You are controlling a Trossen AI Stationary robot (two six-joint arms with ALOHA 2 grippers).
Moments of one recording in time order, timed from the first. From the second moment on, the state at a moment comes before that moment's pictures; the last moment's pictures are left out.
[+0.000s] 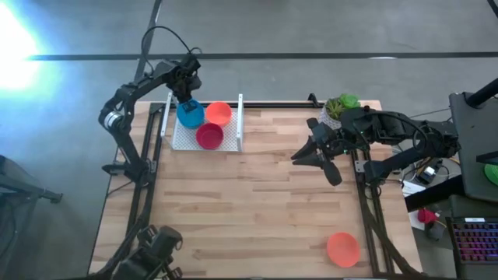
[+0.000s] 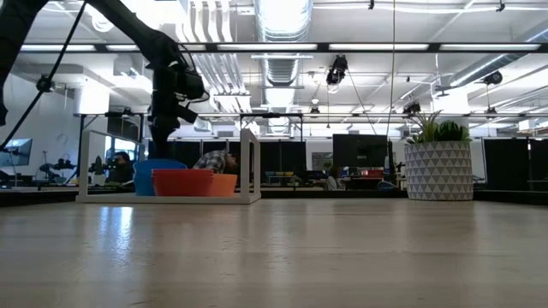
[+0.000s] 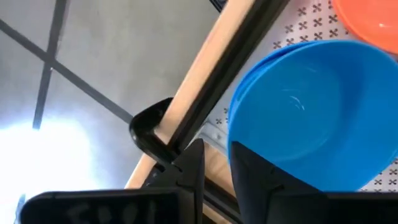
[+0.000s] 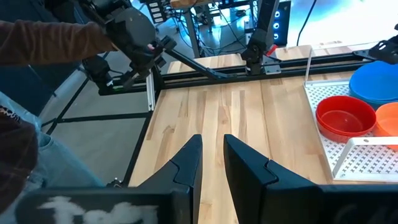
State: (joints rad) left arm 1.03 1.74 1.48 -1.07 -0.28 0.51; right arm 0.09 1.18 1.47 -0.70 -0.15 0.23
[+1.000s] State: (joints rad) left arm 1.03 1.73 1.37 -0.90 -0.20 0.43; right arm 0.09 1.18 1.47 -0.70 -0.15 0.23
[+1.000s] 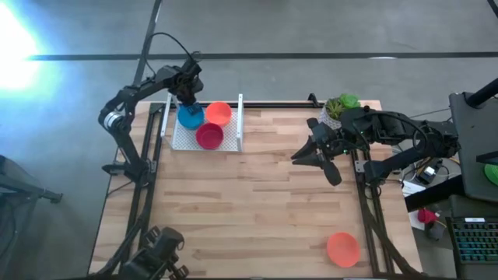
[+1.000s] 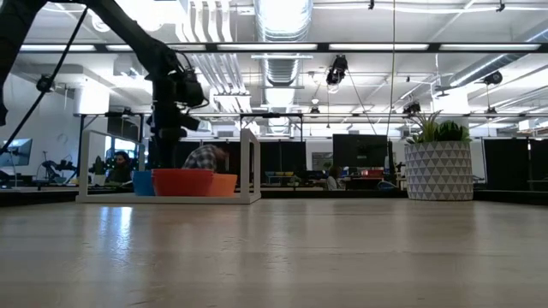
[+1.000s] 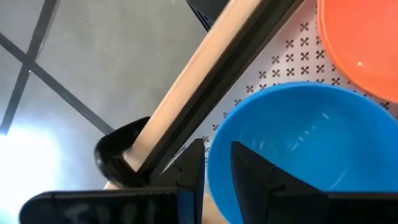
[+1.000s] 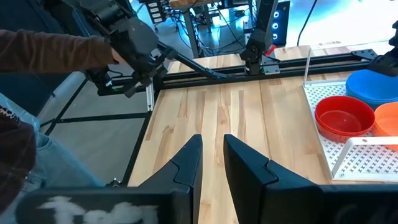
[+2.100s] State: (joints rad) left arm 0.38 1.06 1.42 -0.94 -0.21 -0.06; right arm 0.09 1.18 1.47 -0.70 -0.15 0.22
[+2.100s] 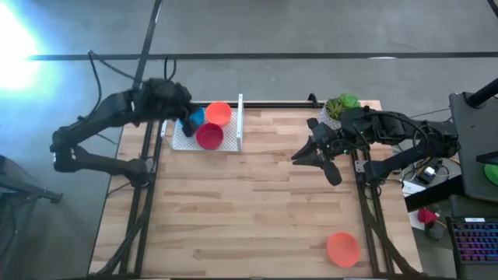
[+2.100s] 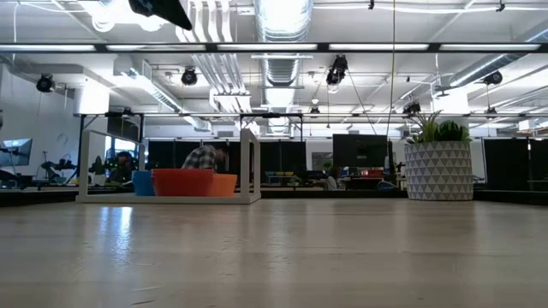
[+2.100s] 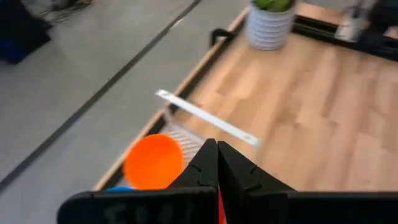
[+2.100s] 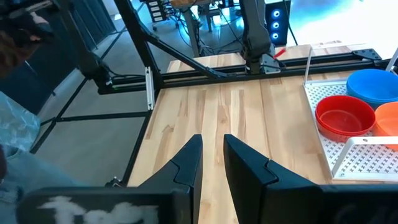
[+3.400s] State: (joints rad) left arm -0.28 0.95 1.31 -0.89 -0.40 -0.21; right arm 0.59 1.25 1.43 -1.07 -0.17 0.70
